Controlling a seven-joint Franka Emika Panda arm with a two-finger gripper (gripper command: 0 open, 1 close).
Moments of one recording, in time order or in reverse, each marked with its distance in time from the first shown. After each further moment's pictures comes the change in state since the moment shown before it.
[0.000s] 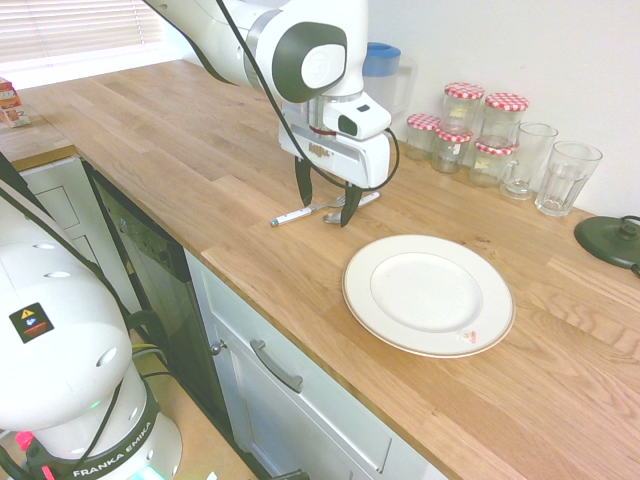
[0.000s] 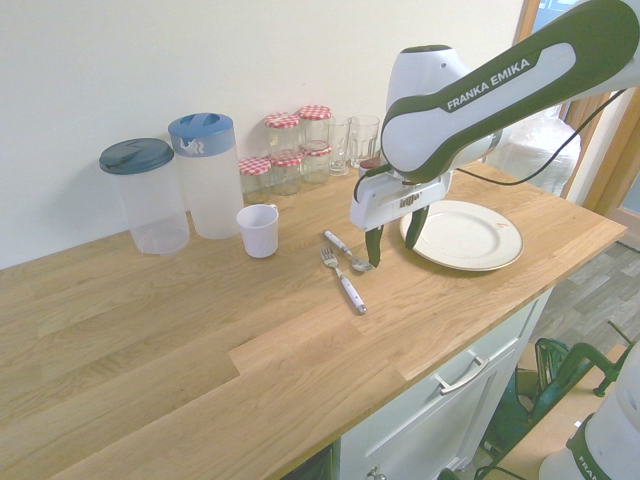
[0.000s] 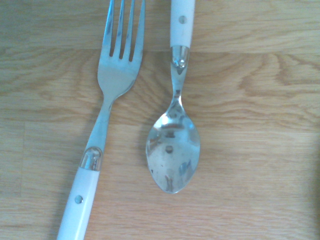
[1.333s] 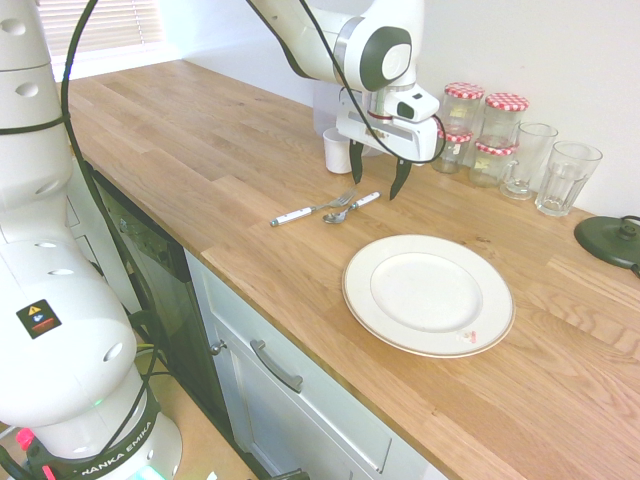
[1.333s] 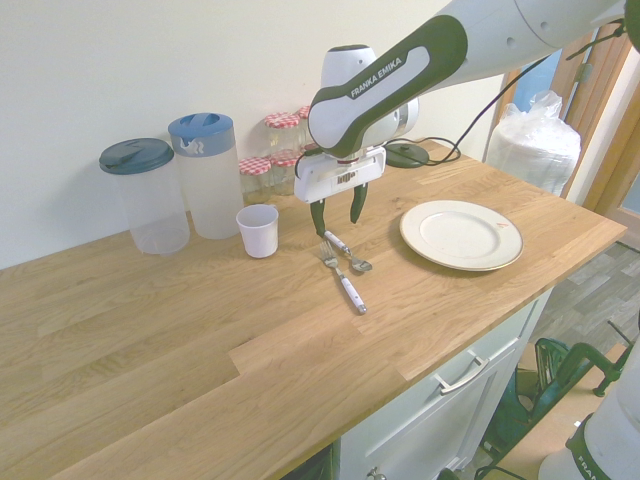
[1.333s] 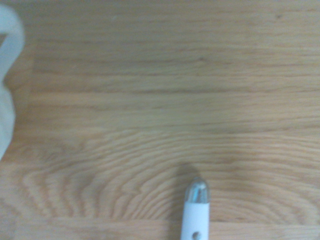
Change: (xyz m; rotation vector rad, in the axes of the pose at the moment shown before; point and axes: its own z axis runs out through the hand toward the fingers) arm 0.109 -0.115 0.024 -0.002 0.019 0.027
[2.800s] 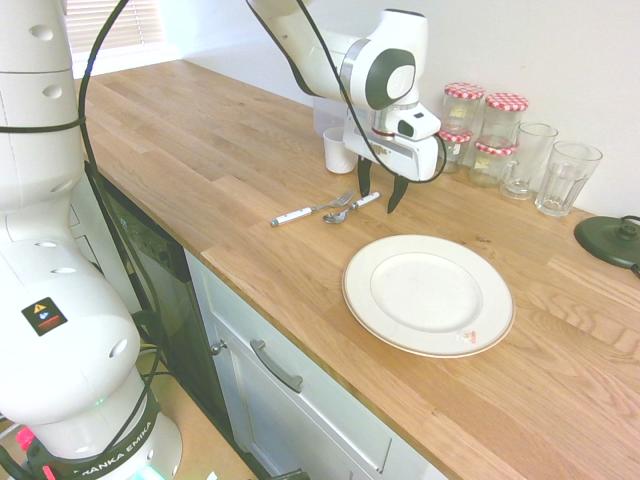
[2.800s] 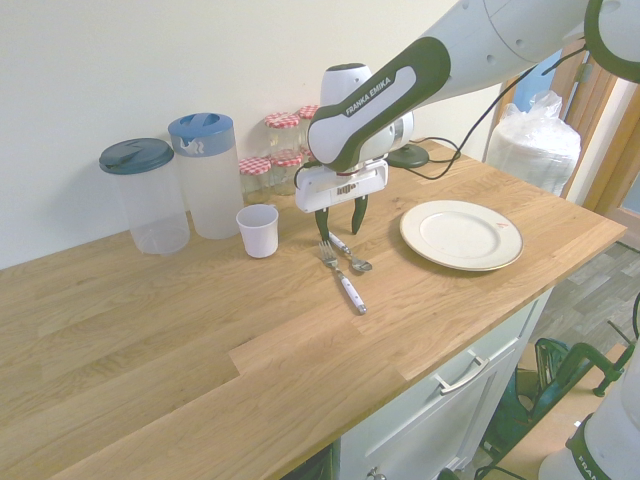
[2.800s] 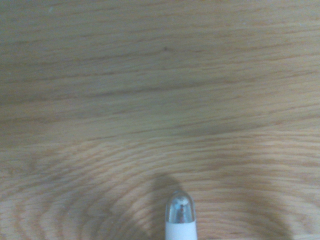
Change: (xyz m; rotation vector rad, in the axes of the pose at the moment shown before) arm 0.004 0.002 0.029 -0.024 -0.014 0.067
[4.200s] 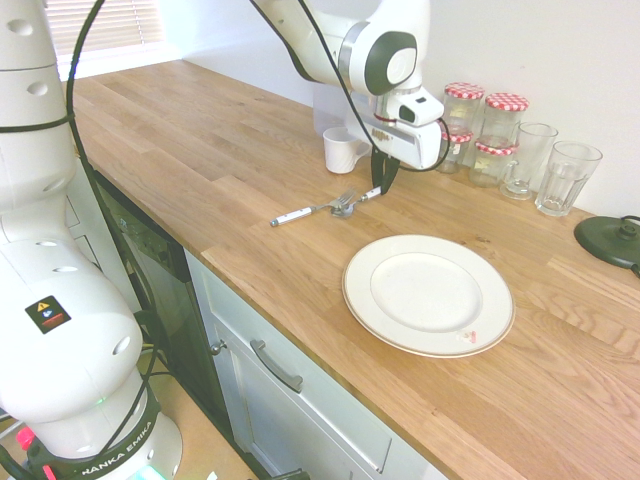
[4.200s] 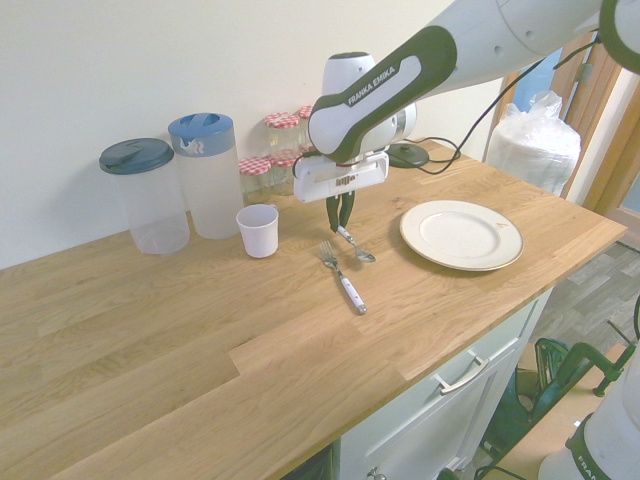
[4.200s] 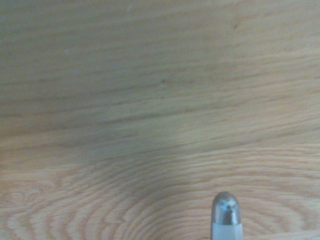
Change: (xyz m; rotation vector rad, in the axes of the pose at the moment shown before) arm 0.001 0.003 -0.045 0.061 0.030 0.037
